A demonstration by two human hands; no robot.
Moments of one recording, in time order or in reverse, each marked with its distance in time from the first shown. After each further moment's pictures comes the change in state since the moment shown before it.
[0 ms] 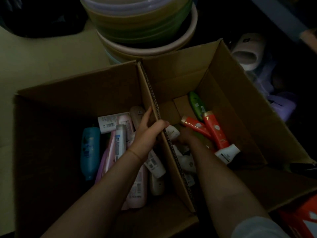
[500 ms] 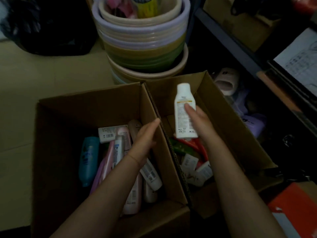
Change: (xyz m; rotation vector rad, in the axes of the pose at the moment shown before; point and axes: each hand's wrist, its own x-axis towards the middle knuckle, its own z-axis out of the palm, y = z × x) left_hand -0.026 0.026 0.004 -0.143 0.028 -0.071; right_hand -0.171 -0.076 -0.100 0.780 0.294 -0.380
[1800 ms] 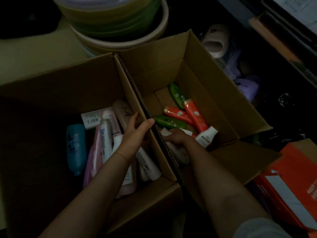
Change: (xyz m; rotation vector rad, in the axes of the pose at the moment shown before) left_hand -0.012 -0.046 -0.002 0.210 -0.053 0.029; right_hand 0.026 0.187 0.004 -0.485 -0.291 0.526
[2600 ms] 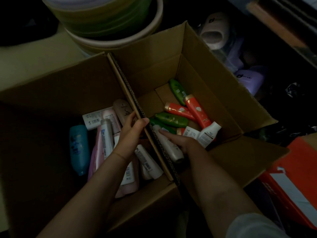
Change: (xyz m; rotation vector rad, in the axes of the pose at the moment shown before) left_hand -0.003 0.004 0.008 0.103 0.040 0.009; right_hand 0.029 0.039 0.020 0.500 -0.246 0.329
